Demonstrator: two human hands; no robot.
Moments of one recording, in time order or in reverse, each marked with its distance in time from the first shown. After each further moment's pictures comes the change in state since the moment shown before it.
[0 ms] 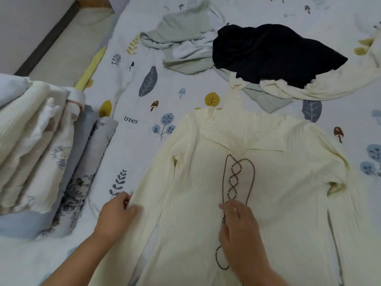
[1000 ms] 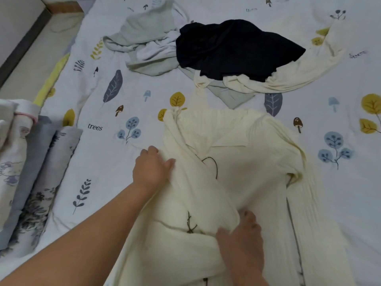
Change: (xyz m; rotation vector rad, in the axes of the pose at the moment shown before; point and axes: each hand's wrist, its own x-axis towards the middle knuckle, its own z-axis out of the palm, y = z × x) left_hand 0.043 0.166 0.074 0.170 0.028 0.172; right_hand -0.009 0.053 -0.029 0.215 -0.139 0.871
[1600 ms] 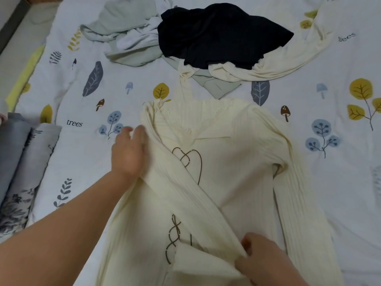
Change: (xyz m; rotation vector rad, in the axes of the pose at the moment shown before) left_hand 0.022 0.001 0.000 0.203 0.238 0.280; right_hand 0.013 0.055 -0.060 -0.231 -0.396 -0.163
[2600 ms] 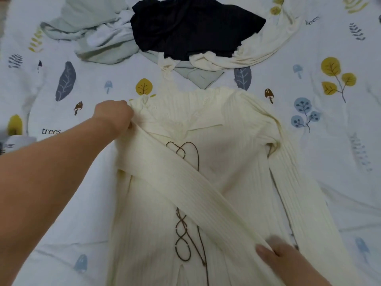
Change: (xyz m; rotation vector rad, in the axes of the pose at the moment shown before) left_hand 0.088 0.008 -0.042 0.676 -0.350 0.322; right_hand -0.028 0.038 0.041 0.128 0.088 0.062
